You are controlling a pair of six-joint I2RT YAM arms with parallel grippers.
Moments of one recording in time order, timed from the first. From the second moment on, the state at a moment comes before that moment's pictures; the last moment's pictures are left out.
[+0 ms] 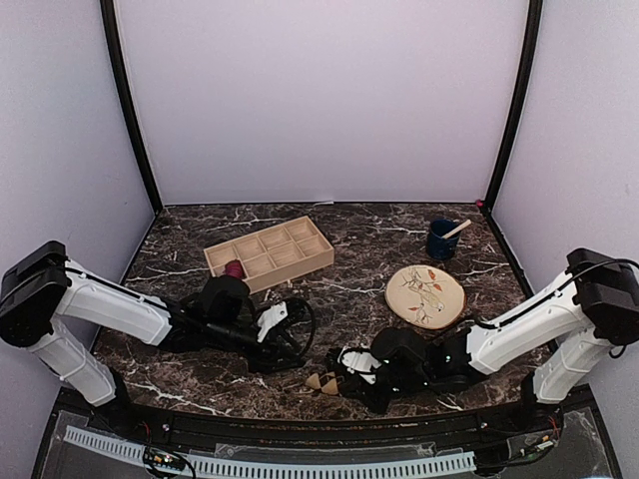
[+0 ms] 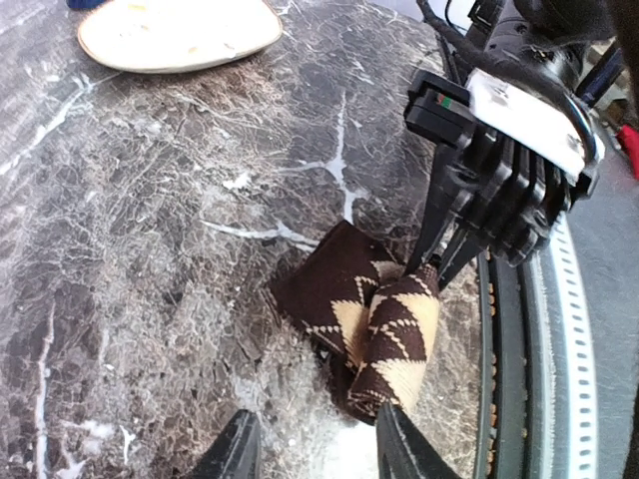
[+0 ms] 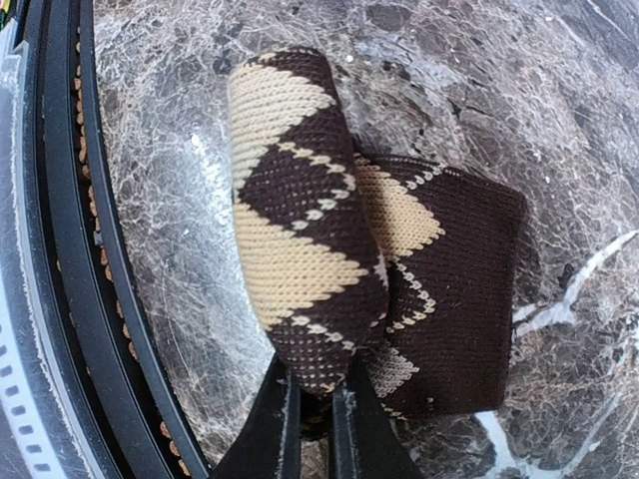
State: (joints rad) left arm -0.92 1.52 0.58 0.28 0.51 0.06; right arm 1.30 1.57 0.57 0.19 -0.03 0.18
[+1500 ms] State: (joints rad) left arm -1.34 1.64 0.52 0.58 -0.01 0.59; right arm 1.05 1.64 0.57 0.20 -0.62 0.27
